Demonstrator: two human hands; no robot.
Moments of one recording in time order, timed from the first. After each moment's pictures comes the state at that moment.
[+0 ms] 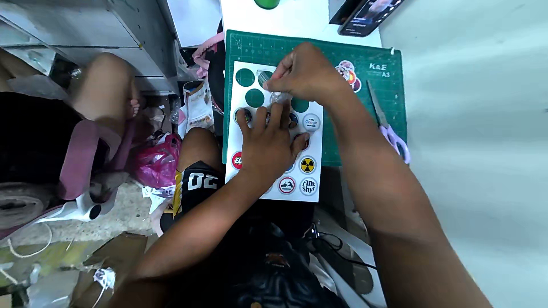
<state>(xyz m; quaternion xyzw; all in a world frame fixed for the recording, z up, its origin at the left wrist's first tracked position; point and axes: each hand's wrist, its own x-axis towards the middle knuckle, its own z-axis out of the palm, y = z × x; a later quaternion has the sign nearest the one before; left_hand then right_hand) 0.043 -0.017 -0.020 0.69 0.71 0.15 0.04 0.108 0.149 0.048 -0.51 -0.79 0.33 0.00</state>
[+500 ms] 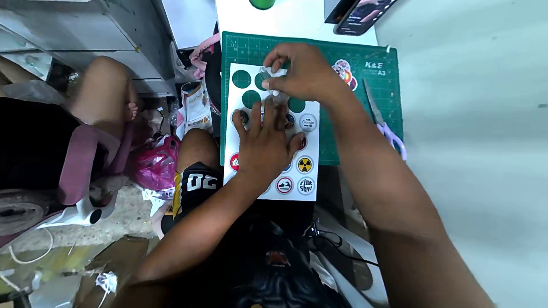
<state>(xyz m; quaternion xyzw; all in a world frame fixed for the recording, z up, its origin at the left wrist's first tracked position) 0.044 -0.018 -0.023 0.68 0.71 0.15 0.04 0.116 0.157 0.045 -0.43 -0.85 0.31 0.04</state>
